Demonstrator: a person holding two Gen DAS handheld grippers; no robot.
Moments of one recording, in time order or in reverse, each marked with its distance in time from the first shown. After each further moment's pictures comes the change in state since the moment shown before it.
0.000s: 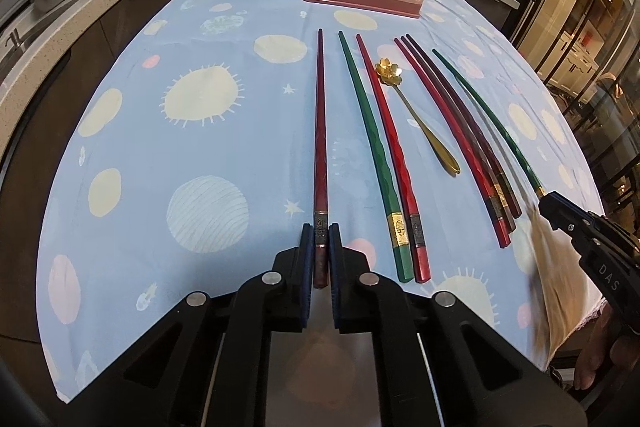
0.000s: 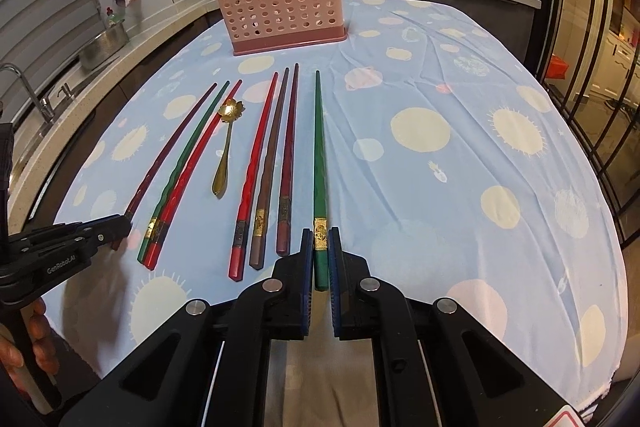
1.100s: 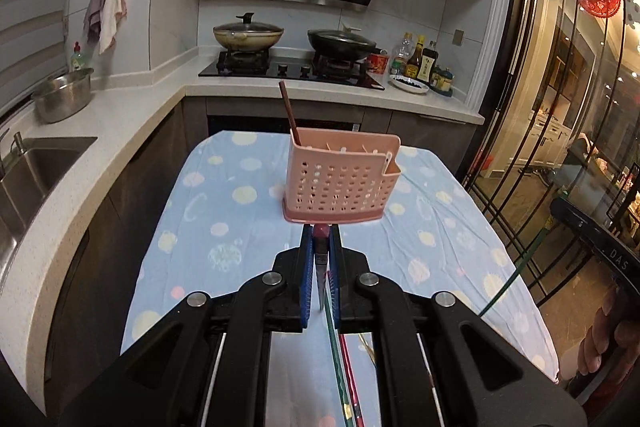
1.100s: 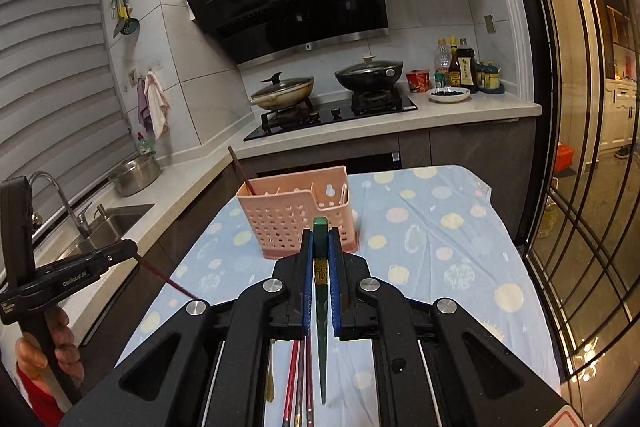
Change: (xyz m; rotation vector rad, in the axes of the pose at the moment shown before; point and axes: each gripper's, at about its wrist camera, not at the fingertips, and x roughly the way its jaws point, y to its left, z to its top) left arm -0.127 -0.009 0.150 0.040 -0.430 -0.061; right arm -0.114 -0.019 0.160 0.032 -0.428 0.099
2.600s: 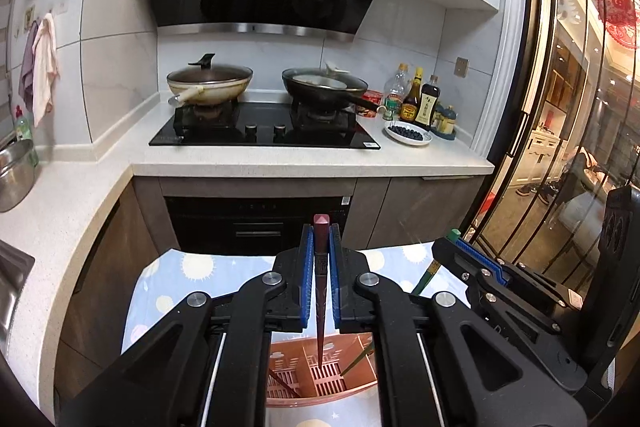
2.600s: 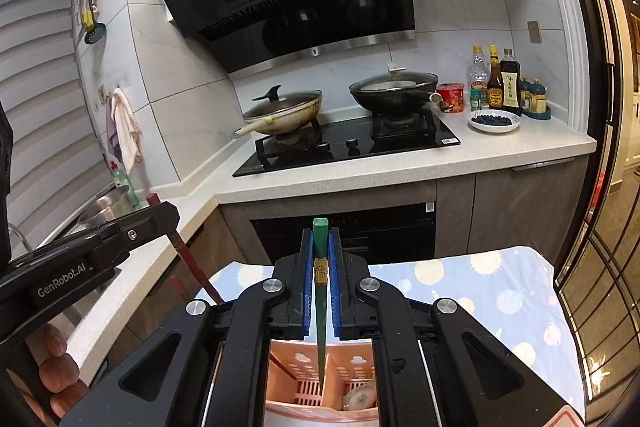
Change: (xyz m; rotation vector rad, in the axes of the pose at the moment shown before) left arm 0.173 -0.020 0.194 0.040 -0.062 -0.051; right arm 0.238 0.022 0.149 -0.001 0.009 0.018
